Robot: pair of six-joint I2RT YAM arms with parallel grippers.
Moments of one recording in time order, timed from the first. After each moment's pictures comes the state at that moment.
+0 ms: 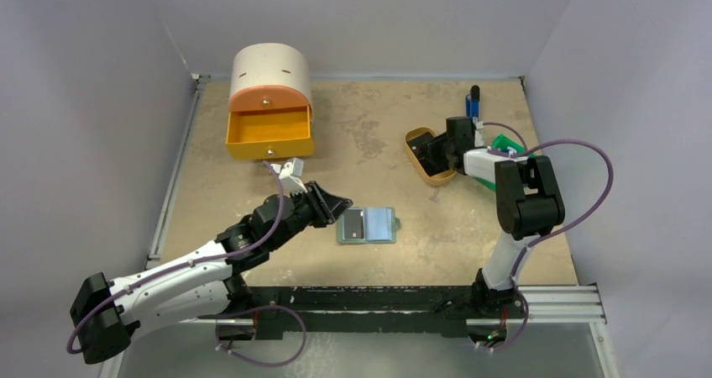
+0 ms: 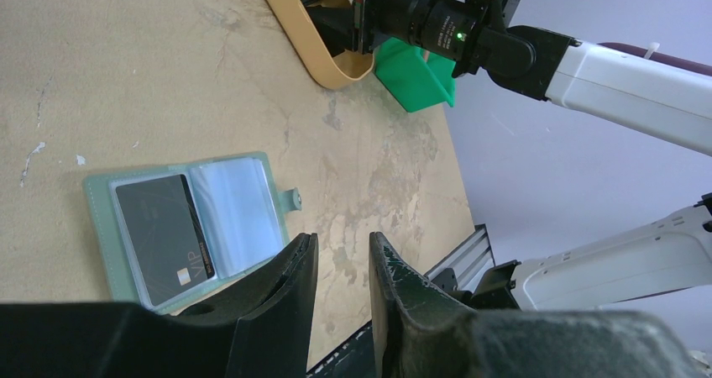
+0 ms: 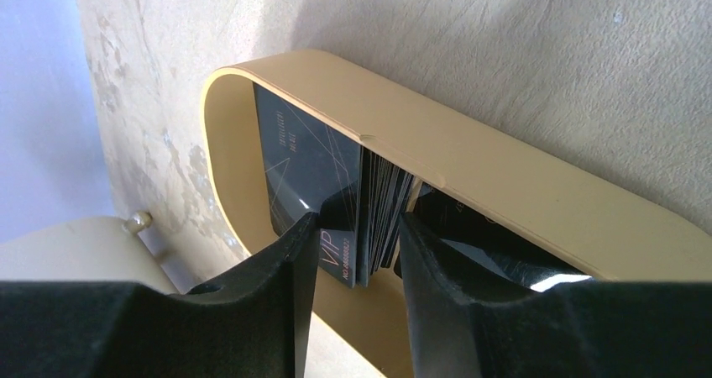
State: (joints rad) left arm -0.95 0.83 0.49 0.10 -0.22 -0.97; right arm 0.15 1.83 0.99 0.03 0.02 1.23
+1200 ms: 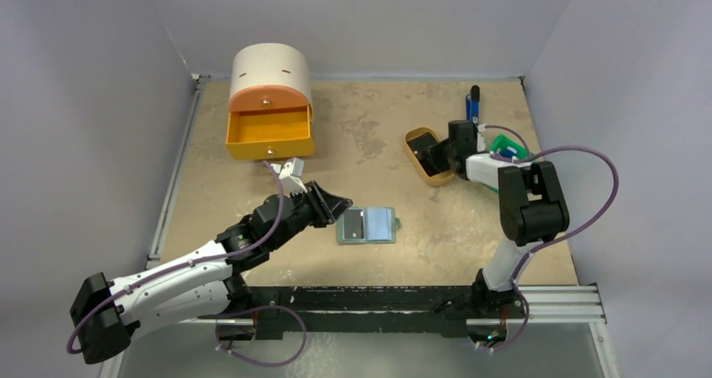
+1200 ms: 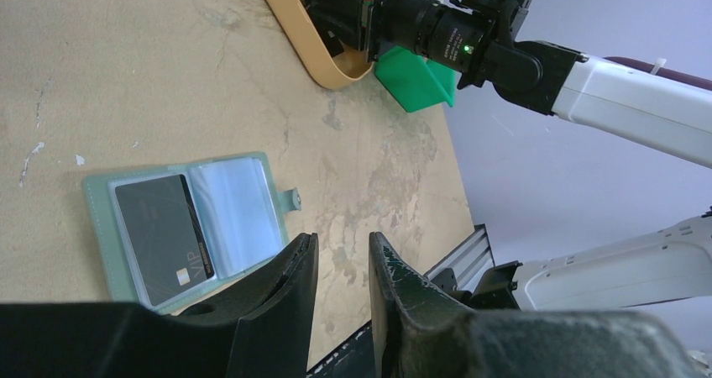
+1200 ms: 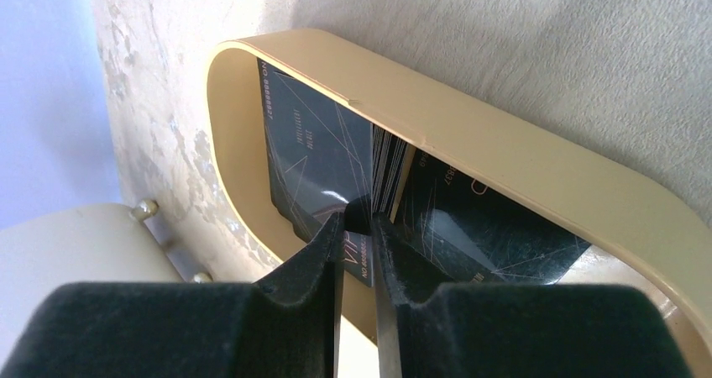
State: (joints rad) left arm -0.95 0.83 0.49 0.10 -0.22 -0.97; right arm 0.15 1.78 0.93 0.06 0.02 1.23
